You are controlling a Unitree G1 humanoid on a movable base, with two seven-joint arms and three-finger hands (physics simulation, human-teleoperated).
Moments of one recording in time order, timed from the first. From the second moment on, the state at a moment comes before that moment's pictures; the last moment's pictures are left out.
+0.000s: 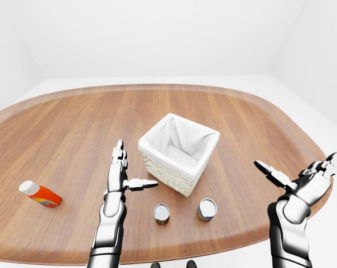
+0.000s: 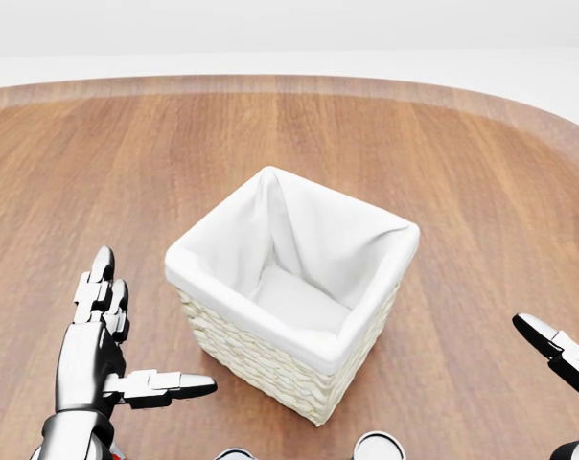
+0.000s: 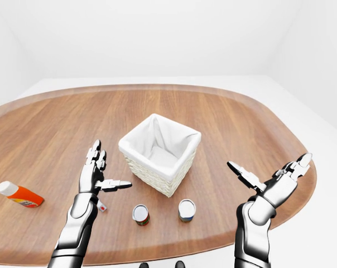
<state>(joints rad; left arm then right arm) -0.04 0.03 0.06 0.10 -0.02 -0.05 0.01 0.03 -0.06 -0.39 -0.12 0.09 -0.09 -0.52</state>
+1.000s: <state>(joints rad) -0.04 0.03 0.06 0.08 0.04 -0.05 0.08 0.03 -0.06 -0.39 -0.11 0.09 -0.09 -0.52</state>
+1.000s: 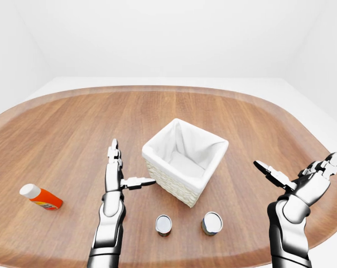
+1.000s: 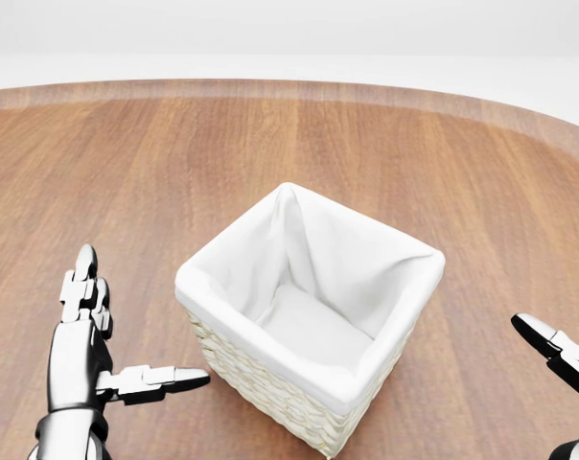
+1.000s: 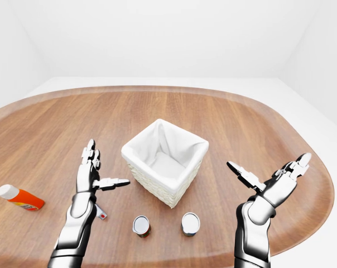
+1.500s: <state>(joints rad) 0.02 0.06 0.09 -0.12 0.43 0.09 0.25 0.03 -0.06 -0.39 -0.11 0.09 -0.09 -0.52</state>
